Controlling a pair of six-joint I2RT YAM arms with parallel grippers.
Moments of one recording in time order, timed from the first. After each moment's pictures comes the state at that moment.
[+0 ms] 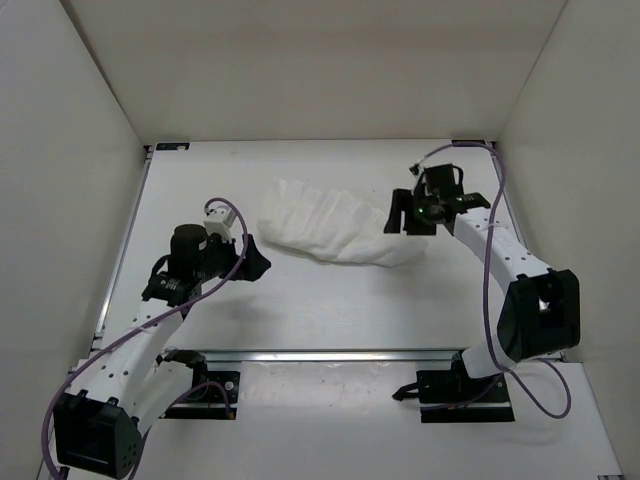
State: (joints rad) left arm -0.23 0.88 0.61 -0.31 0.37 -0.25; right arm 0.26 1.51 1.23 -0.58 -0.25 0.24
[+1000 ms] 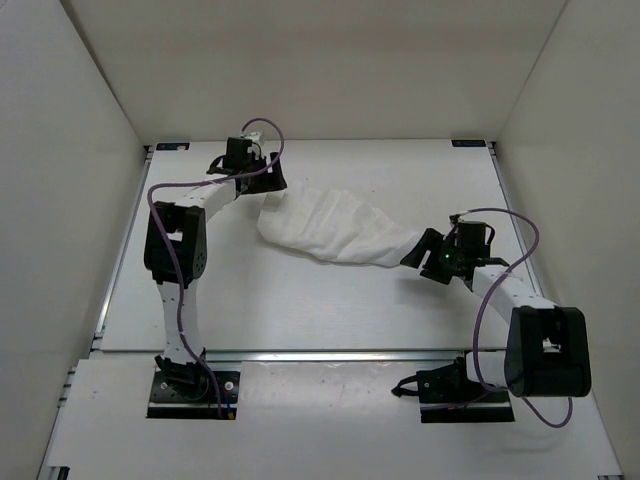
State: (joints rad) left arm -0.20 2.07 1.55 -0.17 0.18 -0.27; right arm 0.01 1.25 0.58 -0.18 -0.38 0.49
